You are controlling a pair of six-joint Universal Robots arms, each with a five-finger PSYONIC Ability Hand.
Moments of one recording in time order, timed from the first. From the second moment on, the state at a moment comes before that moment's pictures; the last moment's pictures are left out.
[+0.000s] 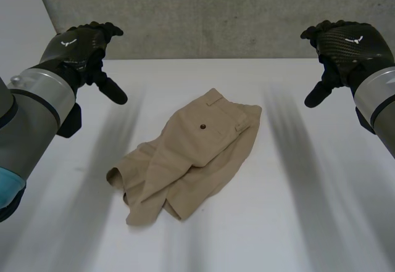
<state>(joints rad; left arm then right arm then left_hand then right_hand) 4.28 -1.71 -1.38 3.04 -1.67 3.10 1.92 -1.45 1.41 0.07 1.57 2.90 0.20 0.20 0.21 0.21 0.05 0.14 0.20 0.21 0.23 0.06</state>
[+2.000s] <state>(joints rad) 4.08 -1.91 -1.45 3.18 -1.87 3.23 2.01 -0.61 0.92 -0.31 1.29 2.55 1.07 1.18 1.17 1.19 0.96 0.93 1.17 1.18 1.19 0.95</state>
